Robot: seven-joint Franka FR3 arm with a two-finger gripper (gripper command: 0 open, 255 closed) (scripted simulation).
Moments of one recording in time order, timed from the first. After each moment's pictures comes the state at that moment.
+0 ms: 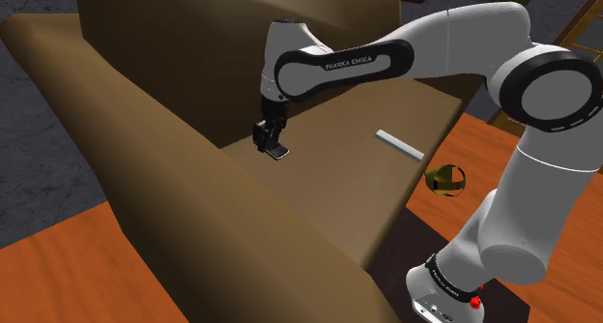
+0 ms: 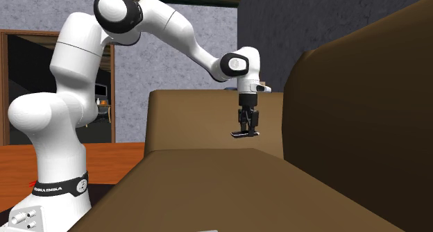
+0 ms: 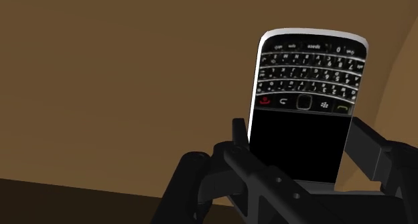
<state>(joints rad) 0.19 0.27 0.18 -1.80 -0.02 2.05 0.06</state>
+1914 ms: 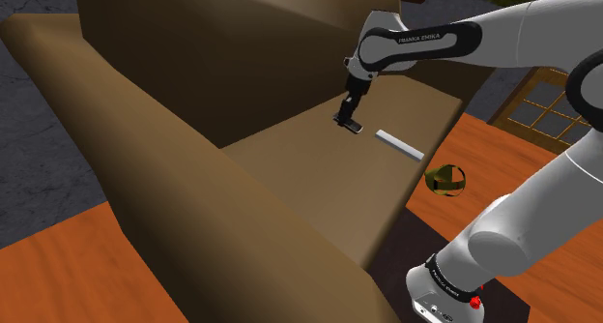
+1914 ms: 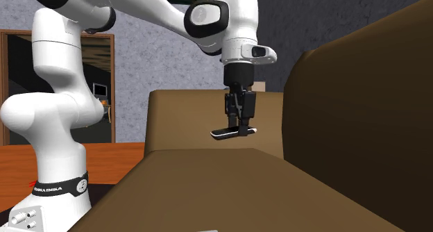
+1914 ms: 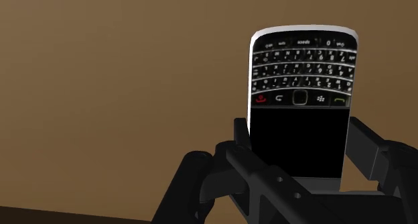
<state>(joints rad) -0.08 -0.06 -0.04 -2.09 0.02 2.00 -0.44</state>
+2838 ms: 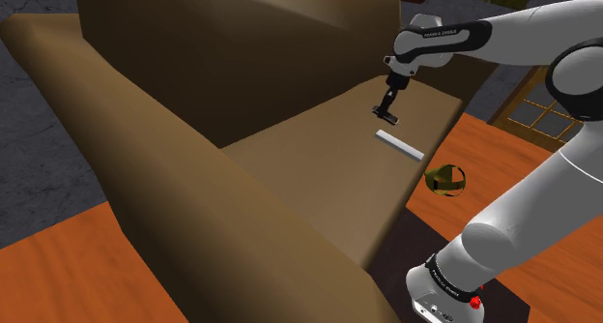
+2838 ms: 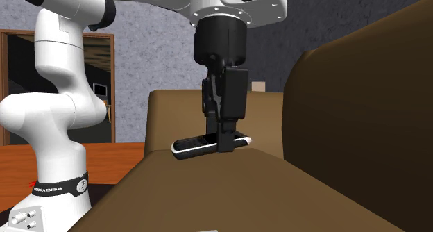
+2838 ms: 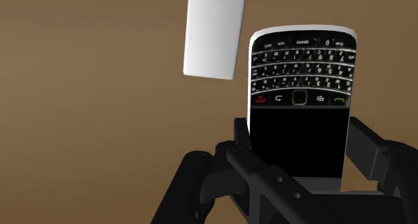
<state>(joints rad) -0.24 -0.02 -0.23 -2.01 0.01 1.96 -0.79</state>
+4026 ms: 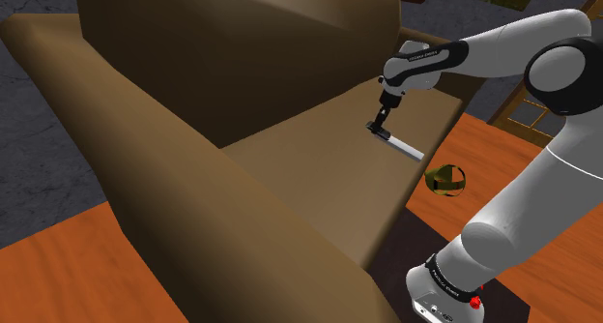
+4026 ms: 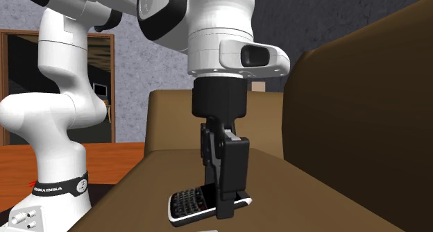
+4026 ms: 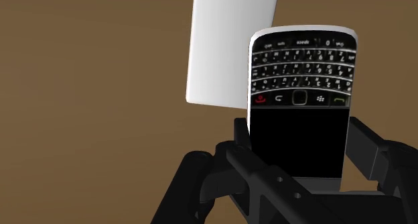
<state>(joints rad) -0.26 0.07 -0.24 -2.11 0.03 2.14 -0.83</state>
